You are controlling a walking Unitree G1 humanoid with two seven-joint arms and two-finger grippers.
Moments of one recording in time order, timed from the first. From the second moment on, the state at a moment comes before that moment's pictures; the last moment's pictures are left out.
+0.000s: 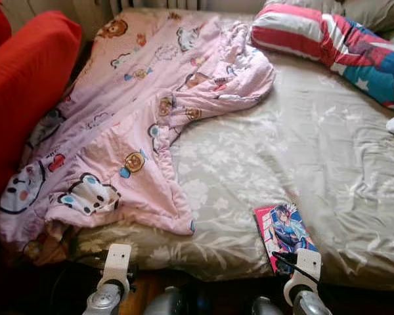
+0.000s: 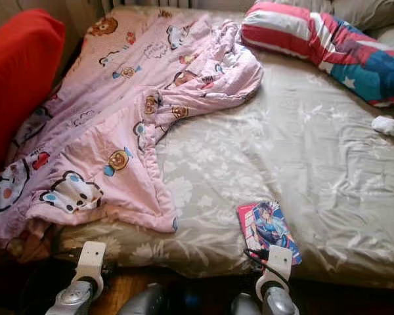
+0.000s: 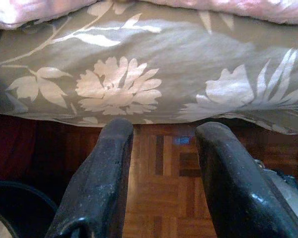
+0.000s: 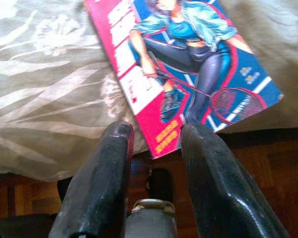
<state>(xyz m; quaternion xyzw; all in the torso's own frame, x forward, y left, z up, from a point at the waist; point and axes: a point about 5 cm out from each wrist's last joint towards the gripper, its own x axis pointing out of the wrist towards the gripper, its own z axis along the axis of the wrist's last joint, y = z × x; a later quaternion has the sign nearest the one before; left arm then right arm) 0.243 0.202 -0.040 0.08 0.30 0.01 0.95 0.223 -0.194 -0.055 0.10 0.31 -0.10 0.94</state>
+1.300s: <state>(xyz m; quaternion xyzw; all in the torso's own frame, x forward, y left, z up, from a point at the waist) 0.246 0.198 -0.038 0.07 0.29 0.00 0.95 0.235 -0.200 -0.046 0.12 0.28 -0.12 0.94</state>
